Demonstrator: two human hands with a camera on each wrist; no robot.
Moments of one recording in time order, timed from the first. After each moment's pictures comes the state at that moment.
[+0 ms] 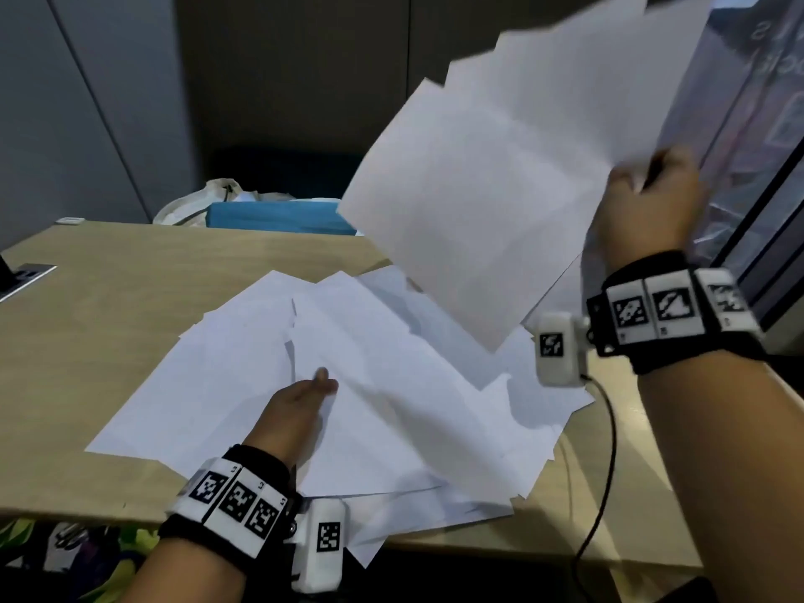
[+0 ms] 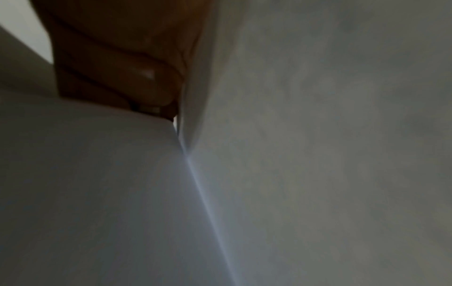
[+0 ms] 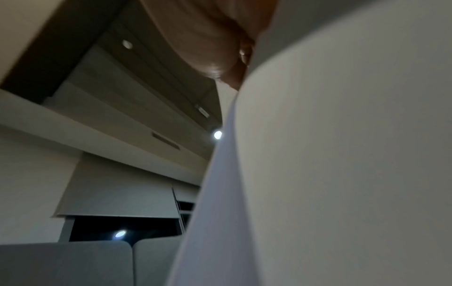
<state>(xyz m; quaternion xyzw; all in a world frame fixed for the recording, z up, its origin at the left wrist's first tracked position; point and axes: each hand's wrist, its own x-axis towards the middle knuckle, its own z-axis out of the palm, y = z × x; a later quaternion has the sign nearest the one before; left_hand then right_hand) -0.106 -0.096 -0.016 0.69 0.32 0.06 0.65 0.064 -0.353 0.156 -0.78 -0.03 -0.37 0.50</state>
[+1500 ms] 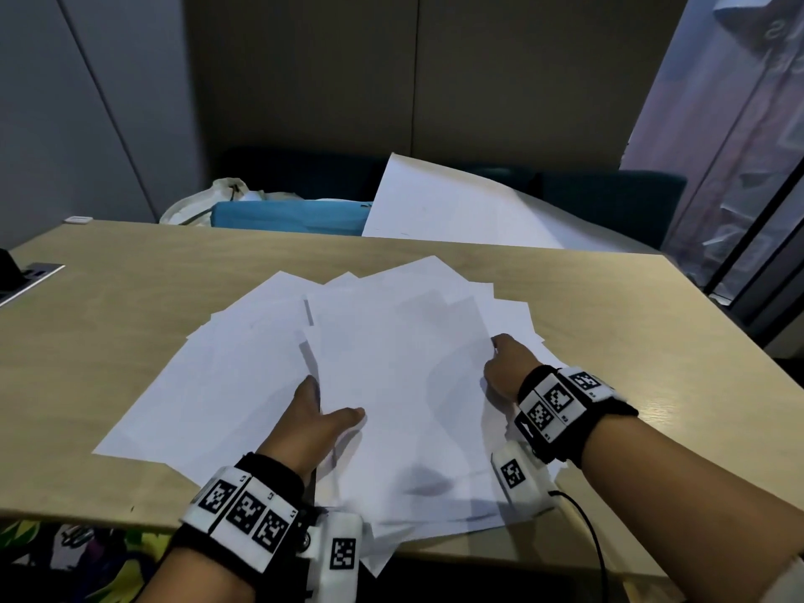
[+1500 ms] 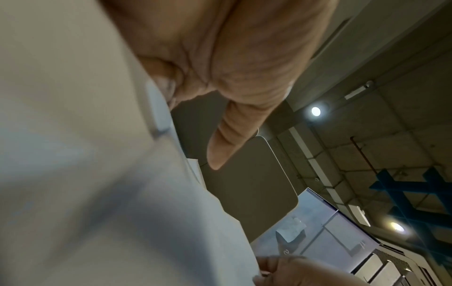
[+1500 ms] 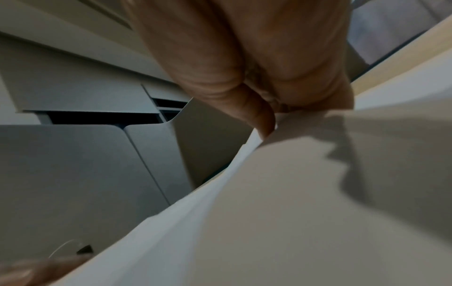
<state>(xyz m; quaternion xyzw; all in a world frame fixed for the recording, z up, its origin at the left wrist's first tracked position) -0.104 -0.092 -0.036 0.69 0.25 0.04 0.67 0.049 -0.300 -0.001 -0.94 -0.04 0.15 0.31</state>
